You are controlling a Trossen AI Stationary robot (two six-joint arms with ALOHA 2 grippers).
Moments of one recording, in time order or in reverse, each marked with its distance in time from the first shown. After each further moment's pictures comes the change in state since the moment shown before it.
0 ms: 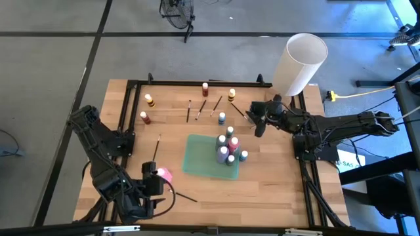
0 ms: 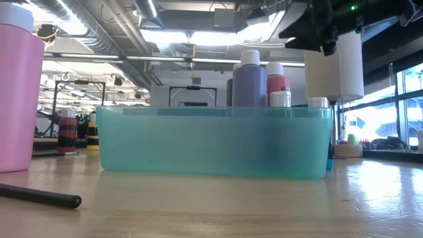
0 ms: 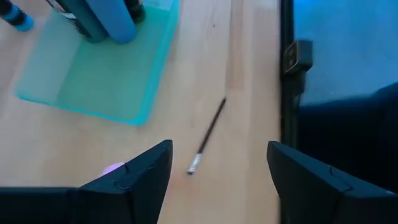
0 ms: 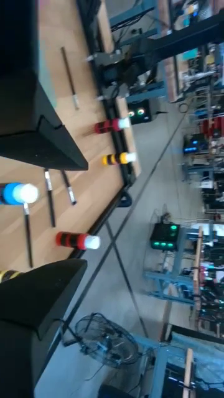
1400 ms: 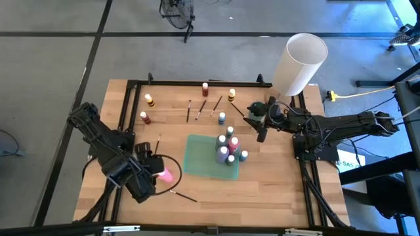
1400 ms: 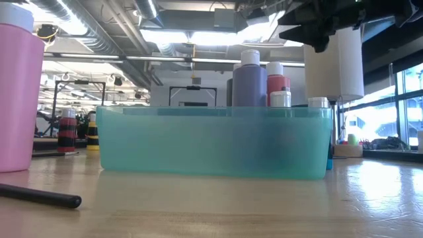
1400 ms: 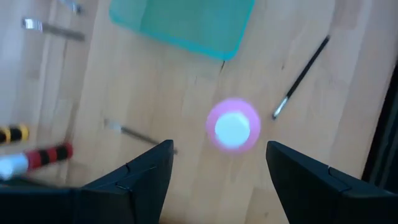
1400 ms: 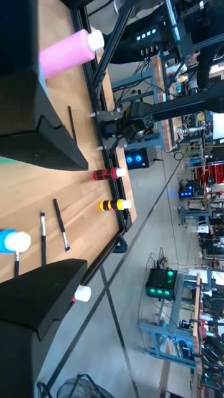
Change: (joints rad) left arm 0.133 -0.034 0.018 -0.353 0.141 -0.046; right arm -0.004 0.001 0.000 0.042 -0.206 0.011
